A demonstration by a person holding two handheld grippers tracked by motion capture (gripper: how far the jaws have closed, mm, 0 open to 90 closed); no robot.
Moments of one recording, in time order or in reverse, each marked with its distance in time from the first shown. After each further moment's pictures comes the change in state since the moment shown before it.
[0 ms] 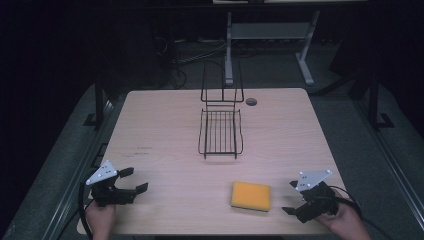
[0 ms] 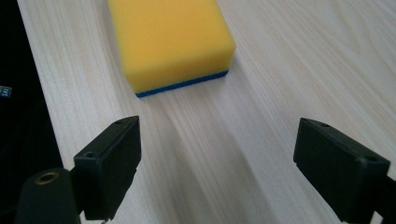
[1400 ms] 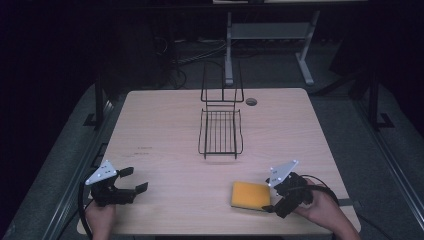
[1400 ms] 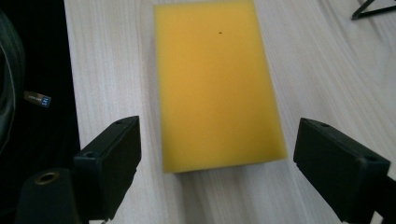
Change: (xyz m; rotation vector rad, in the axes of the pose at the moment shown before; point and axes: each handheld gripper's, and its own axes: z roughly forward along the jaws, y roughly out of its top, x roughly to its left) left arm 0.000 0.001 -0.001 -0.007 -0.001 0.004; right arm 0.010 0.062 0.028 0.060 0.140 -0.149
